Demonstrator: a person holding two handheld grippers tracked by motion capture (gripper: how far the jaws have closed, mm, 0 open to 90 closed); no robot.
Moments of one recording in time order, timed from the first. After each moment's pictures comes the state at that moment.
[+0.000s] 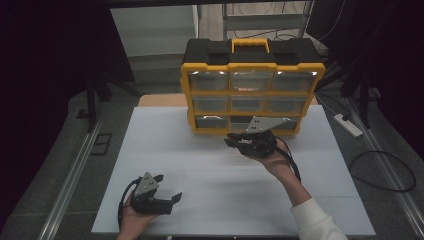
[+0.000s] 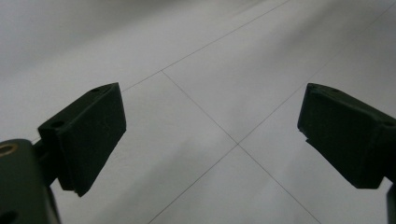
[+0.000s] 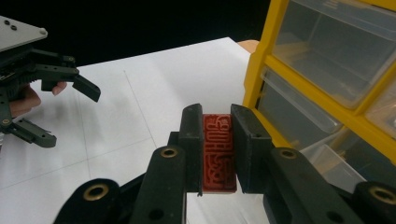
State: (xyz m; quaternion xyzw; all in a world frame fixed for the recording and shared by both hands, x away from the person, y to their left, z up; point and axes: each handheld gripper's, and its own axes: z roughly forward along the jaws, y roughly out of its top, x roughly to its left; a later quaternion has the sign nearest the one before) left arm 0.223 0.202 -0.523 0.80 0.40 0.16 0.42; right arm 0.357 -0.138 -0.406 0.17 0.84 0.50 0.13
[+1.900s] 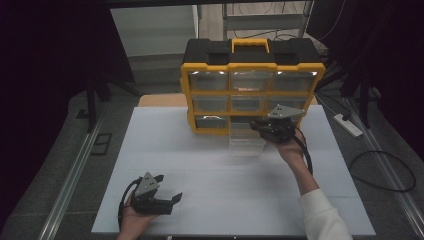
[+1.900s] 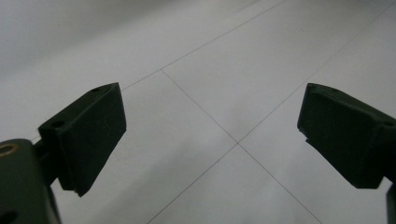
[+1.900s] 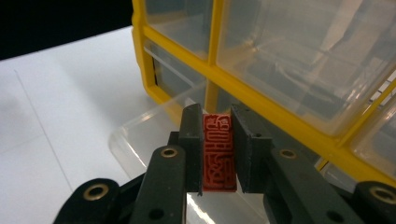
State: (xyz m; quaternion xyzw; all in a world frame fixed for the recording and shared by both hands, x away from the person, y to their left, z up) left arm 0.223 0.201 -0.524 0.80 0.40 0.16 0.42; right arm 0.411 -0.193 -0.429 0.28 0.81 0.47 0.21
